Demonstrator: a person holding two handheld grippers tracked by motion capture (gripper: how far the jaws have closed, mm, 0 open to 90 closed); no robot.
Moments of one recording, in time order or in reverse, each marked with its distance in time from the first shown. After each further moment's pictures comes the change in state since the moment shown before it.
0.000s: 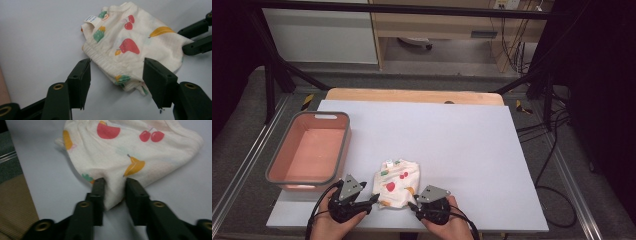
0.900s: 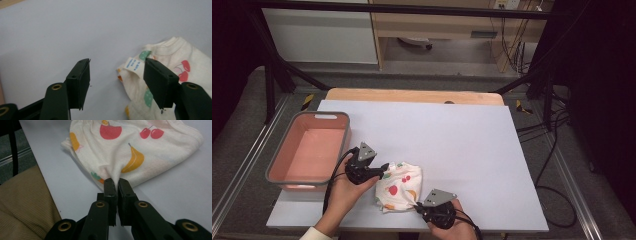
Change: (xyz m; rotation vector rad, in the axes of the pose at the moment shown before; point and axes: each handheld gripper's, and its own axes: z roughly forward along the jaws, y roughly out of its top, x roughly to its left) left arm 0.045 0.059 0.063 0.030 0.040 -0.017; right arm 0.000 -0.008 -0.019 0.023 0.028 0.044
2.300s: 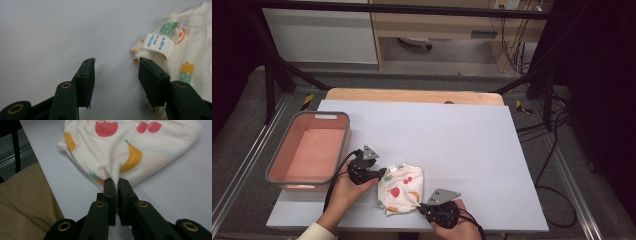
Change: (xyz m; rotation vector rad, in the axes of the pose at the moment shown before) left arm 0.006 -0.017 0.026 0.133 -0.032 0.004; right arm -0.006 -0.004 -0.003 0.026 0.015 0.029
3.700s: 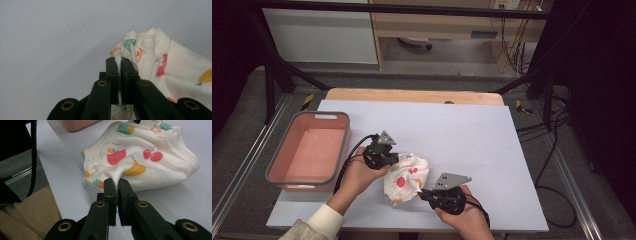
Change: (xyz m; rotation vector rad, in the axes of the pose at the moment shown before) left arm -0.024 0.079 -0.022 -0.026 -0.154 0.100; right arm -0.019 0.044 -0.036 -0.105 0.045 0.002
